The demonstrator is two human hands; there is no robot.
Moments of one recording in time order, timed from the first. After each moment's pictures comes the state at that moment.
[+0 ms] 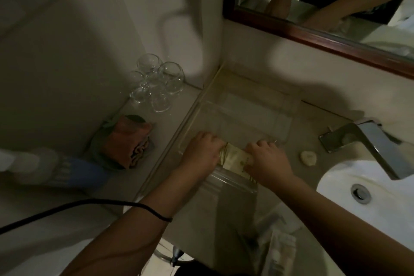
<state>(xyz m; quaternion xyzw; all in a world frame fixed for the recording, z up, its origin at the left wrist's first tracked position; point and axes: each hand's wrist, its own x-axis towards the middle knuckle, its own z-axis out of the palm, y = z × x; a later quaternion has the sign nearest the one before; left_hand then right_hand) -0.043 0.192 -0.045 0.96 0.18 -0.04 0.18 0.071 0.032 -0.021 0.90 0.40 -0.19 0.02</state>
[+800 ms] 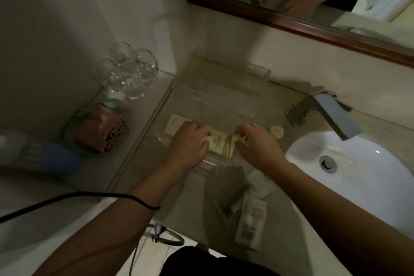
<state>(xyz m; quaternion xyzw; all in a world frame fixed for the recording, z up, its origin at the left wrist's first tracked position) -0.054 0.140 -0.029 0.95 0.16 0.07 0.25 0.070 -0.031 0.000 0.90 0.37 -0.18 -0.17</state>
